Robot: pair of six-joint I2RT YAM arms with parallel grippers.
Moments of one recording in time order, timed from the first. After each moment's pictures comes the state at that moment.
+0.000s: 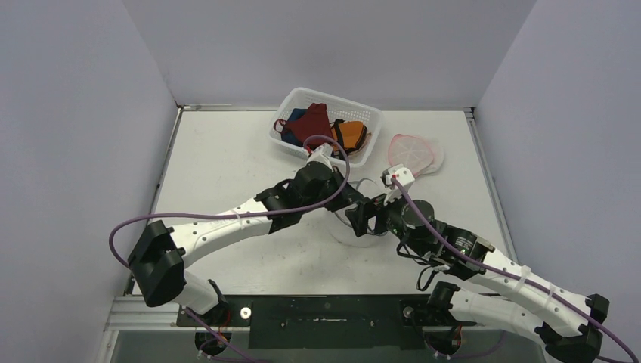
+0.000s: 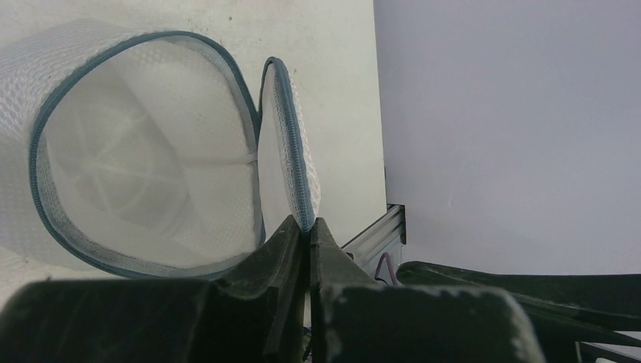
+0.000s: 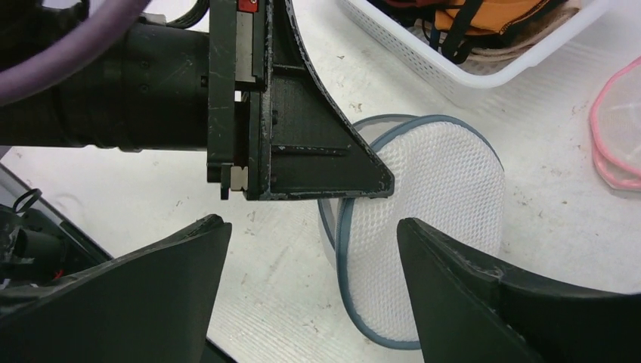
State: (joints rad) left arm -0.97 1.48 1.14 -0.11 -0.07 -1.14; right arm 1.00 0.78 0.83 -0.39 0.34 0.33
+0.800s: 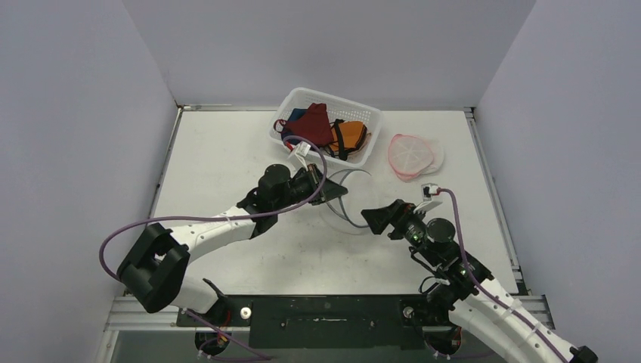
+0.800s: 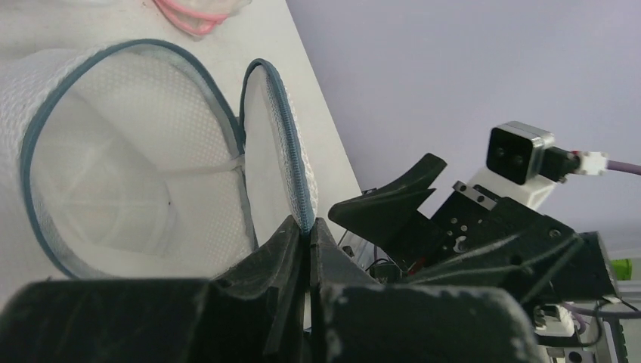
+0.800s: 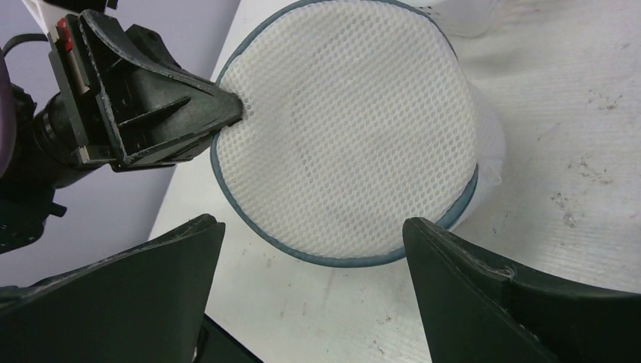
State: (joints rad) left arm -0.74 1.41 0.78 0.48 0.30 -1.00; right arm 0.69 0.51 0.41 -0.12 0.09 0.73
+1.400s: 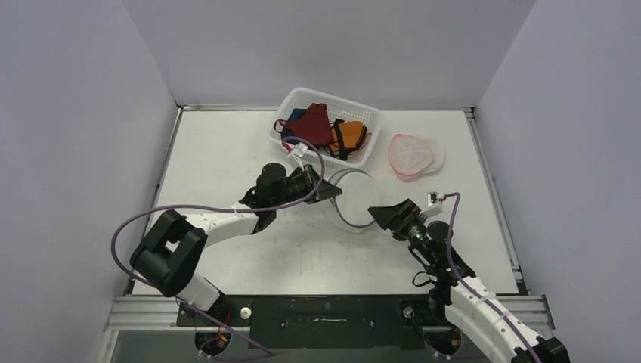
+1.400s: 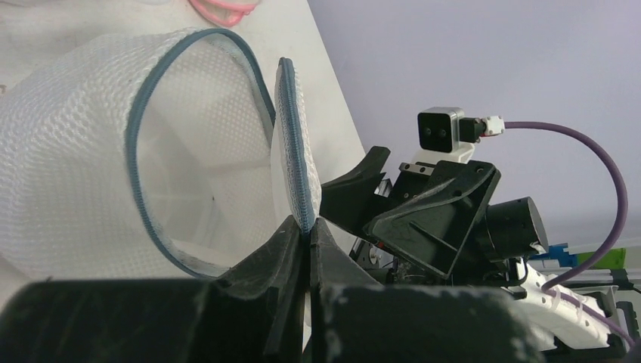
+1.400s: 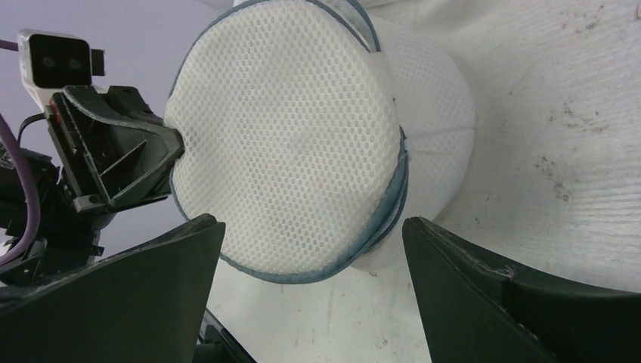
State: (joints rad) left arm -0.65 1.52 0.74 0.62 0.44 -0.99; right arm 0.39 0.59 0.11 0.29 -0.16 1.00
